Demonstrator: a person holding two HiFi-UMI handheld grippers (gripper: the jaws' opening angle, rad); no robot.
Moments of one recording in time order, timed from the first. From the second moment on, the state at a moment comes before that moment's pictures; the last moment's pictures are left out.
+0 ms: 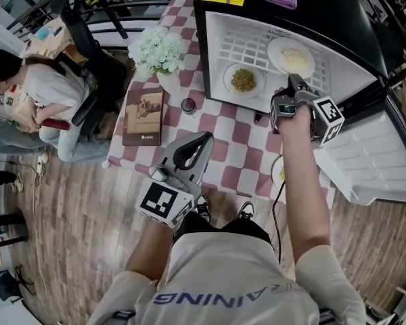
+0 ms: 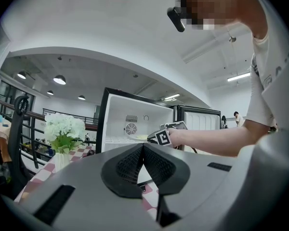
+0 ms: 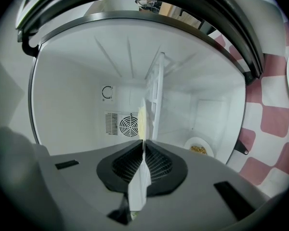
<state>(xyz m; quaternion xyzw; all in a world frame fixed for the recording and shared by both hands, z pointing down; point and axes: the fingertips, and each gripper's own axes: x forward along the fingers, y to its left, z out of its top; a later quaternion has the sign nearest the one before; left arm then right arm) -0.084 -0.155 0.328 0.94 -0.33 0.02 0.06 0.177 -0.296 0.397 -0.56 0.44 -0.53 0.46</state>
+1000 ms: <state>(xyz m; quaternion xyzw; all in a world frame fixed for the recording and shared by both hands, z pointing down) -0.080 -0.151 0.333 0.94 -0.33 0.03 0.06 0.178 -0.290 0.402 -0.55 0.44 -0.55 0.46</state>
